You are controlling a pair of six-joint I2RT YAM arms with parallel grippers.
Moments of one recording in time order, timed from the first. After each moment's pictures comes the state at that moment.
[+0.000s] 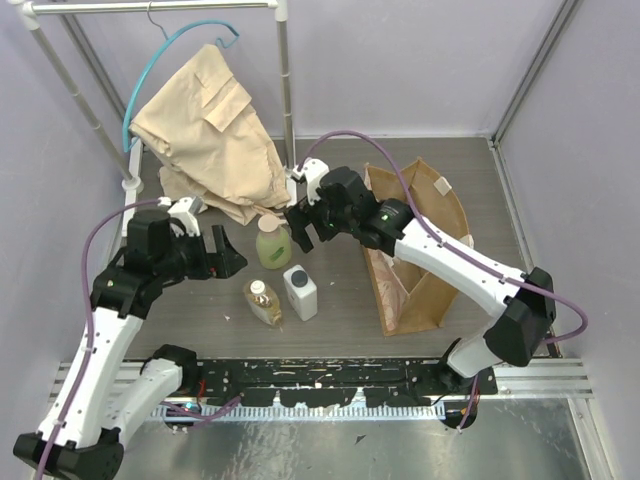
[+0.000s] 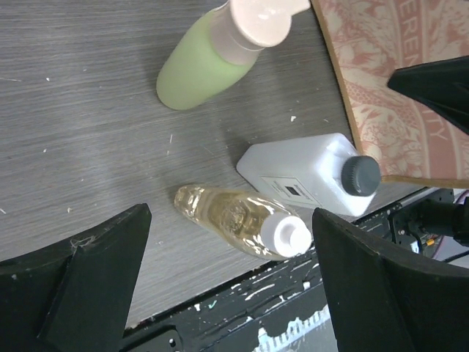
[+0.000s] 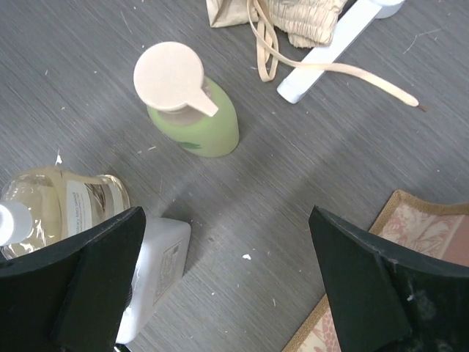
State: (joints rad) left arm -0.26 0.80 0.95 -0.81 0.30 -0.34; right arm 0.83 1.48 1.39 -0.49 0.01 0.06
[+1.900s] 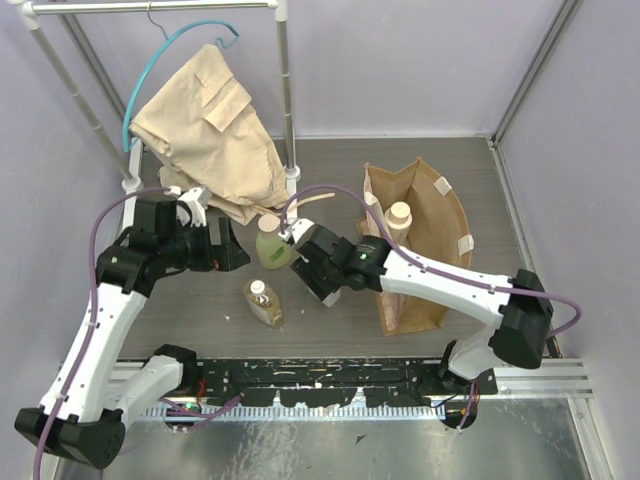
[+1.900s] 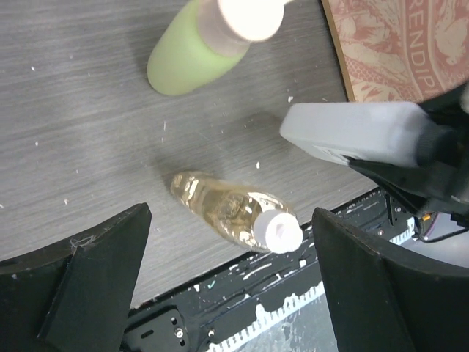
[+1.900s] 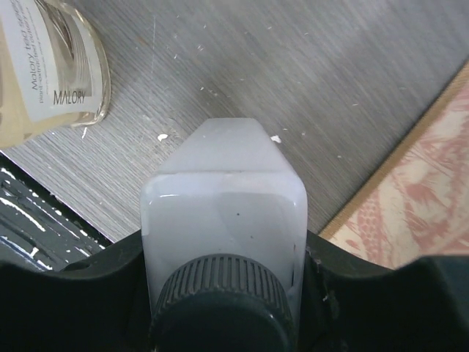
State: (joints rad) left arm -0.26 0.88 1.06 -0.94 0.35 -0.29; right arm 1.08 1.50 1.24 -0.72 0.21 0.17
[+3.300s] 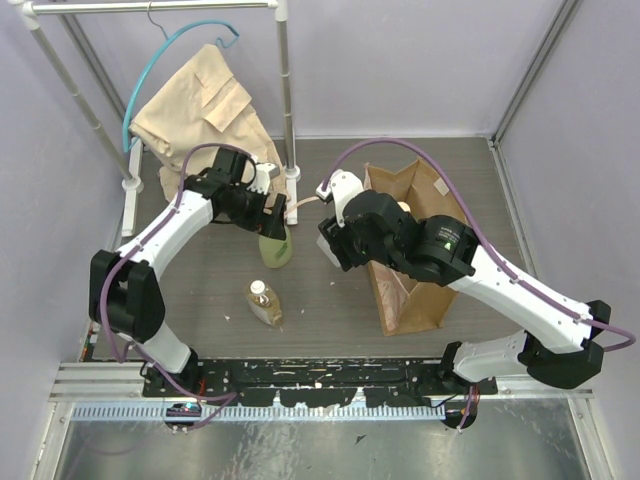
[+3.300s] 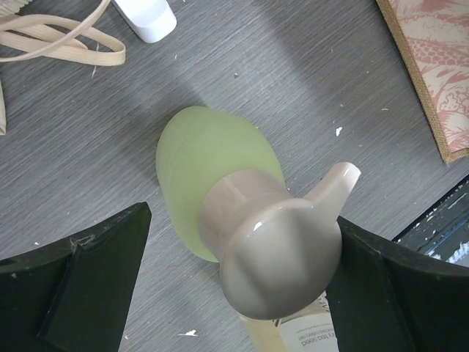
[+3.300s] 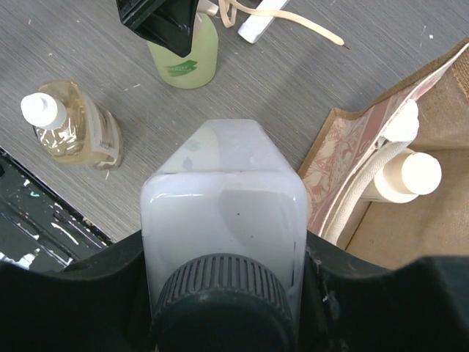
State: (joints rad) left arm -0.36 1.62 1.34 -0.74 0.41 0.02; right arm 1.07 1.27 1.59 -0.99 0.36 0.16
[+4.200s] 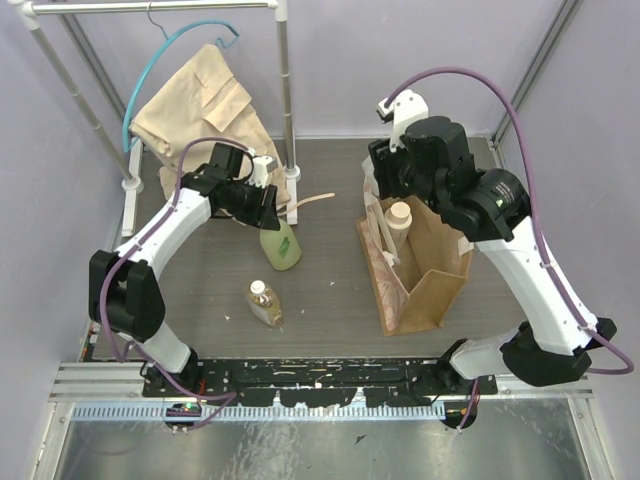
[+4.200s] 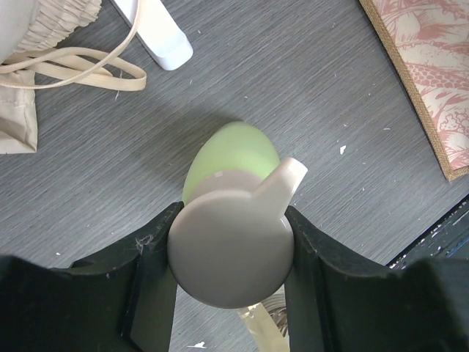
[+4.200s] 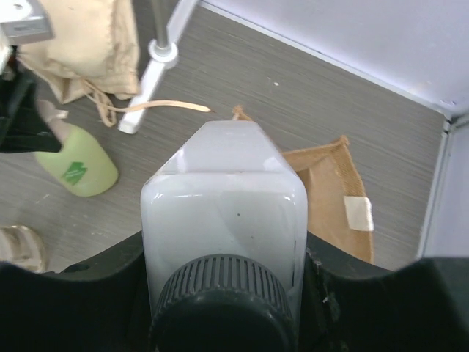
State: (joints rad) left arm -0.35 1.63 1.37 -0.71 0.40 0.02; right arm 0.72 1.35 1.94 -1.04 0.36 0.03
